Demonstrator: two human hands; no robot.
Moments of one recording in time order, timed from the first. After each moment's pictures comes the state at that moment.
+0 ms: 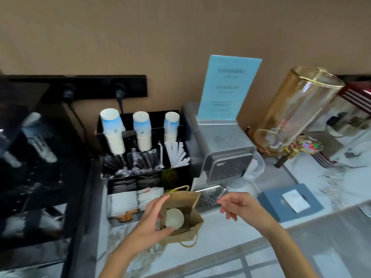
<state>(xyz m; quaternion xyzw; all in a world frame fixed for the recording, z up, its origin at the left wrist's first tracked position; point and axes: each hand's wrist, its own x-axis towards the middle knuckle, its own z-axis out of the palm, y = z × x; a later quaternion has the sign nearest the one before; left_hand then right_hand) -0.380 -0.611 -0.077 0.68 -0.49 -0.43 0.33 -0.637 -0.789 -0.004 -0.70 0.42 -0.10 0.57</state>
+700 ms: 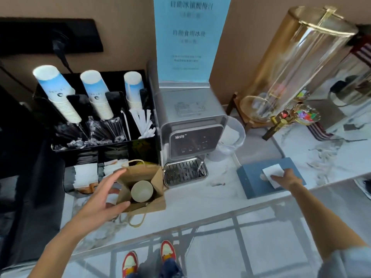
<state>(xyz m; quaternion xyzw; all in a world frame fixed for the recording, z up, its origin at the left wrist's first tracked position) -0.414 -0.620 -0.069 0.73 -0.39 -0.42 0.37 -0.861 -1.025 -0.151 -0.60 0.76 0.07 0.24</state>
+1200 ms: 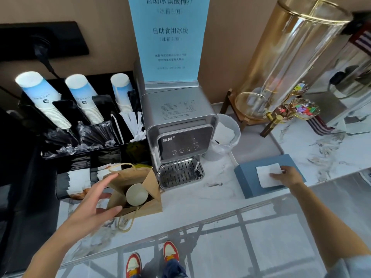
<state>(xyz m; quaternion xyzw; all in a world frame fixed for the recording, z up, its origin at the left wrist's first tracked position) -0.418 -0.626 -0.067 0.74 -0.37 -0.41 0.37 -0.869 -1.023 -0.143 -0.55 0.75 -0.07 0.37</state>
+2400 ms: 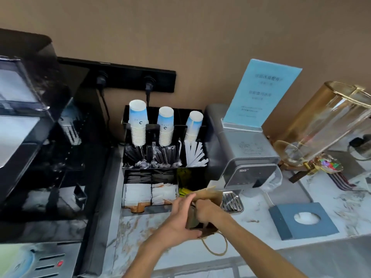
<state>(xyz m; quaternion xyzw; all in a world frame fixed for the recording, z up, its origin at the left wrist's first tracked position) -0.404 -0.630 -0.090 0.67 -0.47 -0.46 0.34 -0.482 -0.751 -0.047 -0.82 0.41 0.31 0.24</state>
